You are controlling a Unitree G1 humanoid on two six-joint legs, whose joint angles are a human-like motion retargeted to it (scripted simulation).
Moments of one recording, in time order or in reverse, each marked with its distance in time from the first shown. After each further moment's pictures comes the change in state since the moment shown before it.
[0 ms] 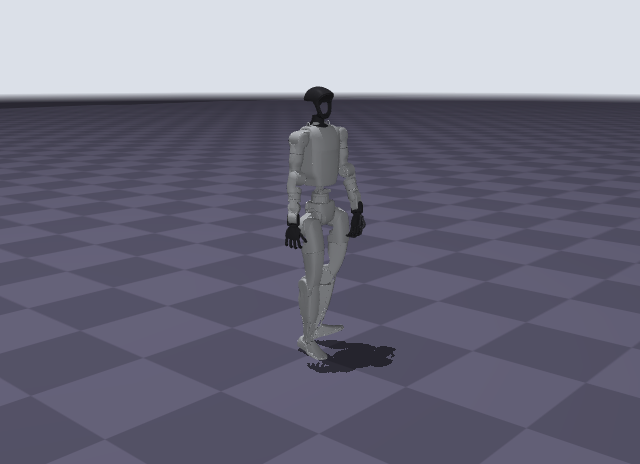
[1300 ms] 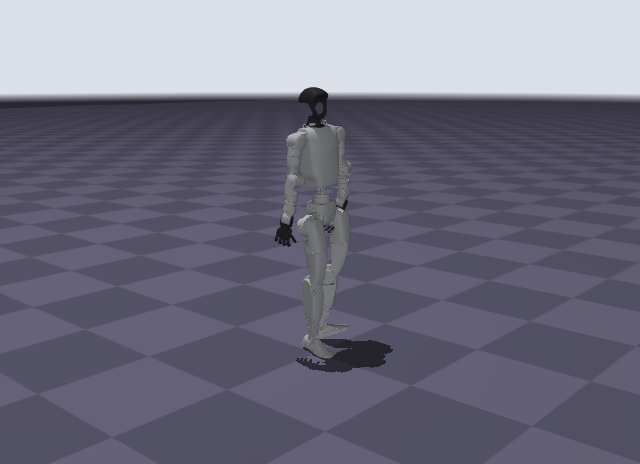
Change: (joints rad) left arm 0.190 0.054 0.217 0.306 0.137 0.157 -0.015; right arm 0.041 -0.024 0.030 0.194 0.013 0.102 0.013; waist -0.060 0.058 -0.074; left_leg -0.034 0.041 -0.033 -0.006 0.038 -0.009; right_leg -0.012 0.041 -0.017 -0.014 -0.009 -0.028
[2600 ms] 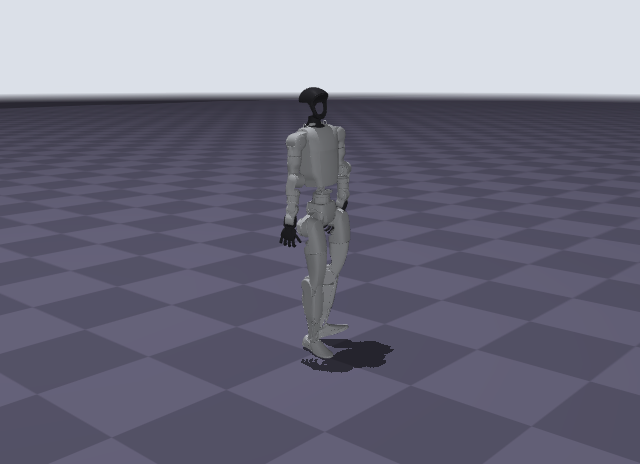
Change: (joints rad) left arm -0.010 -0.013 -0.014 -0.013 0.008 -0.001 -0.009; right arm -0.008 0.024 0.022 -0.069 -0.032 -0.032 0.030; waist 0.002 -0.012 0.003; left_leg 0.005 0.000 0.009 0.004 -0.001 -0.007; right_leg 0.005 -0.003 -0.002 -0.004 -0.005 -0.006
